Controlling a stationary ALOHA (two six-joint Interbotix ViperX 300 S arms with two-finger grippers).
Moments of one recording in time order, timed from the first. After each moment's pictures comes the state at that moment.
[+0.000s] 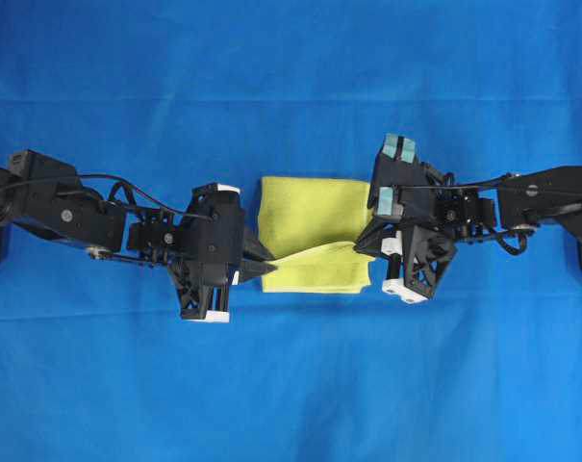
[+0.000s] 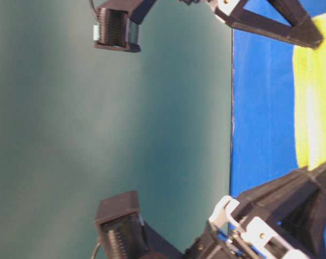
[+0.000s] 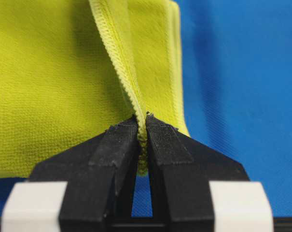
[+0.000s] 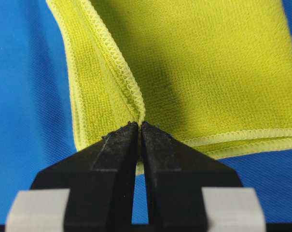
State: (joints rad) left arm -0.12 0.13 0.75 -0.03 -0.14 0.01; right arm 0.04 -0.06 0.83 -0.01 0.14 0.35
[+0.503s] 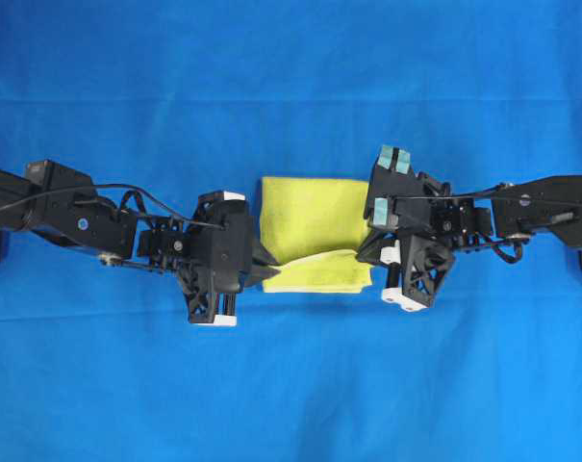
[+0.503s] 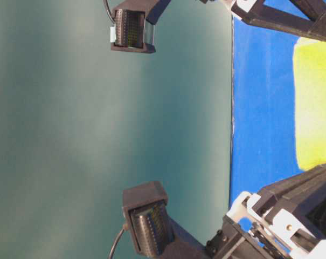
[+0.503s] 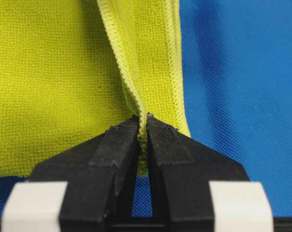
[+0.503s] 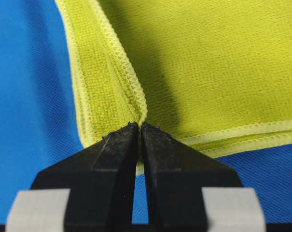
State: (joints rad) left arm -0.12 0.19 0.73 -0.03 -0.19 0.00; right arm 0.06 -0.04 0.83 -0.01 0.12 0.37
